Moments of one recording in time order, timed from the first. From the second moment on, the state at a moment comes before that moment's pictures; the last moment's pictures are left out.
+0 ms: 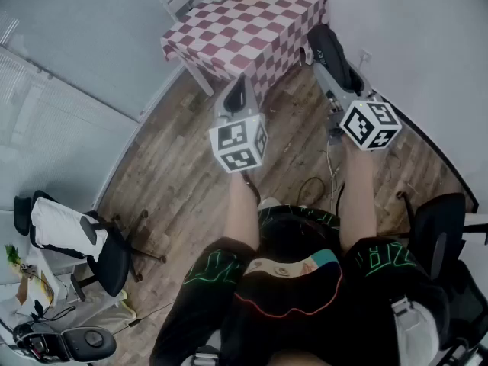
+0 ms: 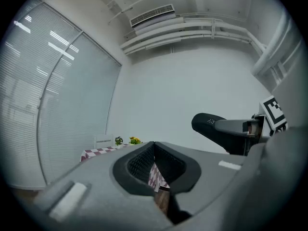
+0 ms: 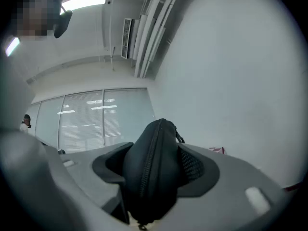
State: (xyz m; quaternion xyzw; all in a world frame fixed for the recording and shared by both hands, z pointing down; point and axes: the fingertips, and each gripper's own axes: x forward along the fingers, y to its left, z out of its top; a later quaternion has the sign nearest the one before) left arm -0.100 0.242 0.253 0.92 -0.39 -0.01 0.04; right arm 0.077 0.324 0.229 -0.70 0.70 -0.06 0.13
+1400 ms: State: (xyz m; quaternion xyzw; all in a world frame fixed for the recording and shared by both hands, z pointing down) left arm -0.127 0.179 0.284 0.90 -0.43 0.01 0.06; right arm 0.071 0.250 0.288 -0.67 0.72 -0.14 0.11
